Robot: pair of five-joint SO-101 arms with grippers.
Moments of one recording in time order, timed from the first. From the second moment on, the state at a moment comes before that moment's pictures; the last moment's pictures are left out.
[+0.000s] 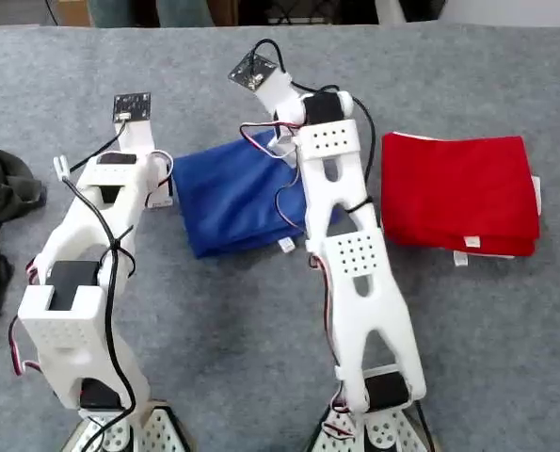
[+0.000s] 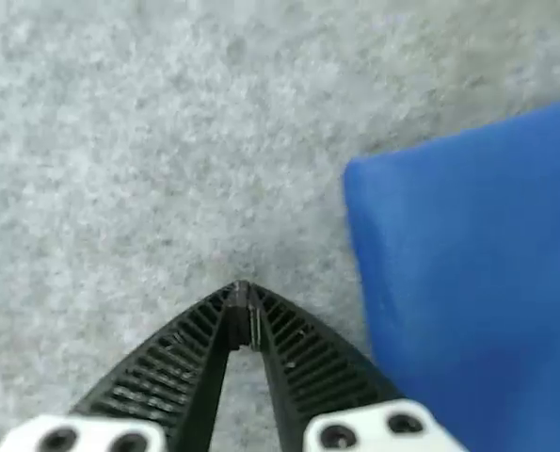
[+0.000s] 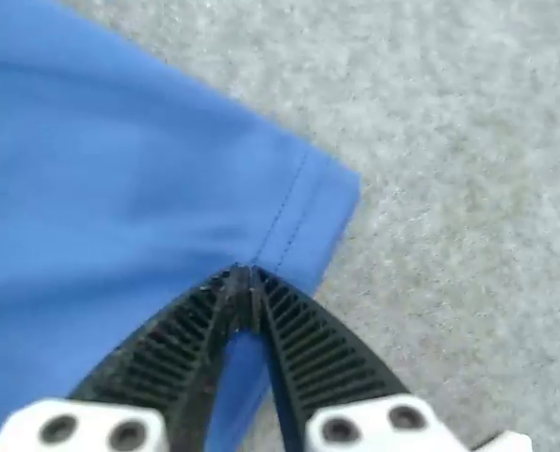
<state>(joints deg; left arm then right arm) -4.9 16.9 13.7 43.4 4.4 -12.4 76.1 -93.2 93.1 37.1</state>
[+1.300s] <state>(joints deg) 0.8 16.4 3.5 54.9 4.4 -7.7 61.8 -93.6 100.7 37.1</state>
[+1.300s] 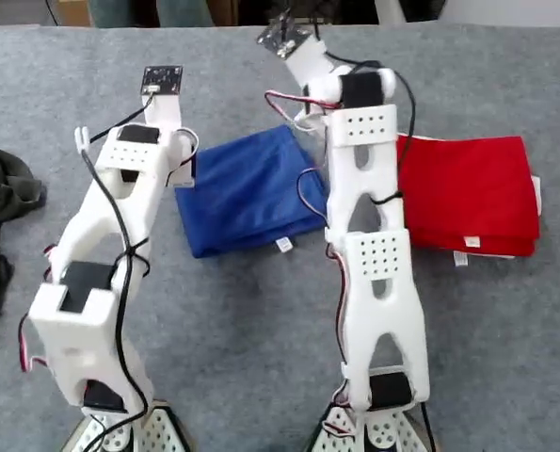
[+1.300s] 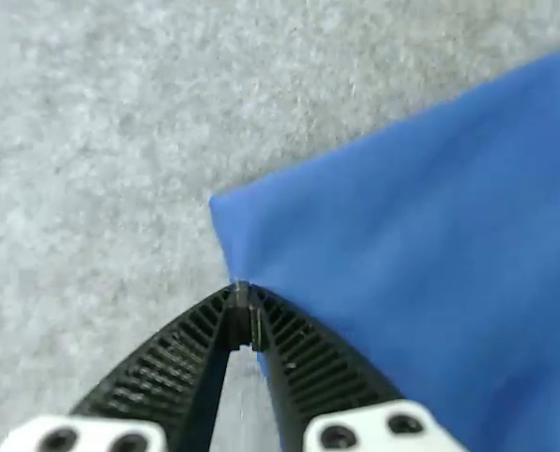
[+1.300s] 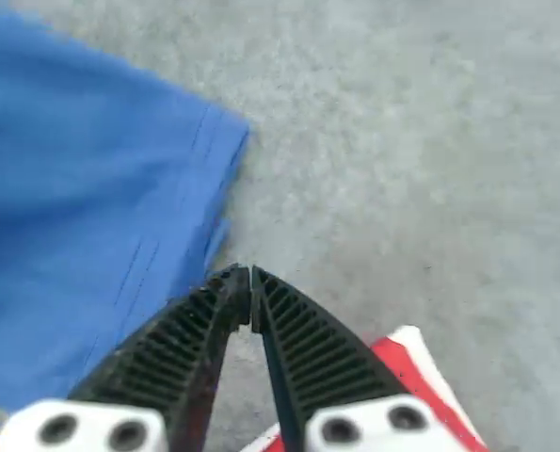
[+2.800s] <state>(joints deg) 0.4 21.0 4.4 45.3 5.8 -5.2 24.8 -13.8 87.9 12.4</state>
